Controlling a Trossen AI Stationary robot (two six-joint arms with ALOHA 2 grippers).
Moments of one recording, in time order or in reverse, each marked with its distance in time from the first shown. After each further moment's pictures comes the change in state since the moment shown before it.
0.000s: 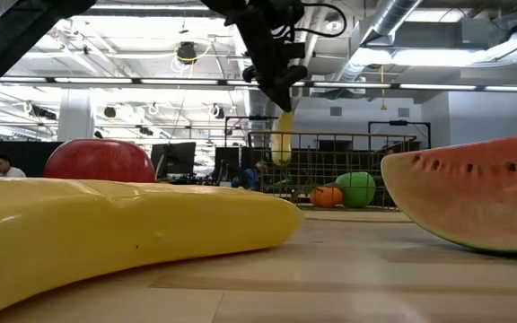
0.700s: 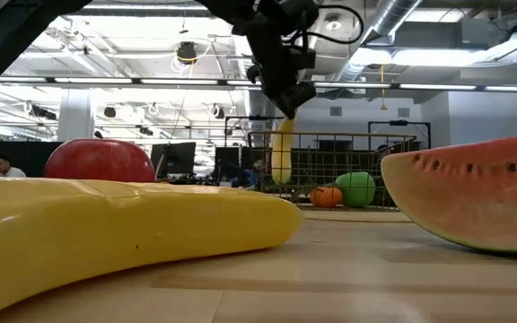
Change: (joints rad) left arm -0.090 0.005 -0.146 0.187 -0.247 0.053; right arm 0.000 0.002 0.000 0.000 -0.001 -0.026
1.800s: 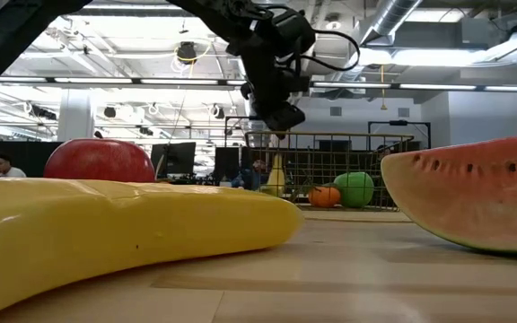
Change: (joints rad) left arm 0.002 -0.003 -0.129 0.031 -0.019 0.009; right arm 0.019 0.000 0.000 0.000 -0.003 -0.007
